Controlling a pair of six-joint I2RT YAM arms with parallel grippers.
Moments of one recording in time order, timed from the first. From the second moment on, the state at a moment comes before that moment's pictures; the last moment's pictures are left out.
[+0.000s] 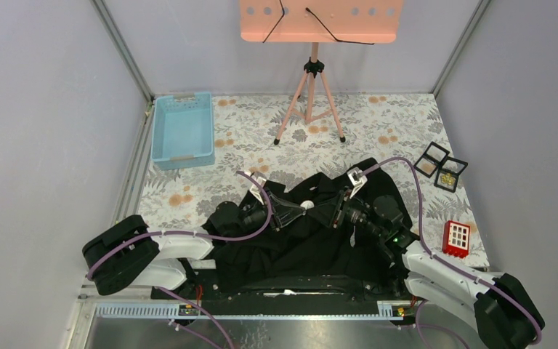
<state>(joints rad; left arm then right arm) -0.95 1.30 0.28 1.13 0.22 -0.71 0.63 0.83 0.18 0.59 -0.42 0.75</state>
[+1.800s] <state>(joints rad) -0.94 1.23 0.24 1.04 0.16 -0.66 0.64 0.98 0.30 0.44 -0.43 0.98</state>
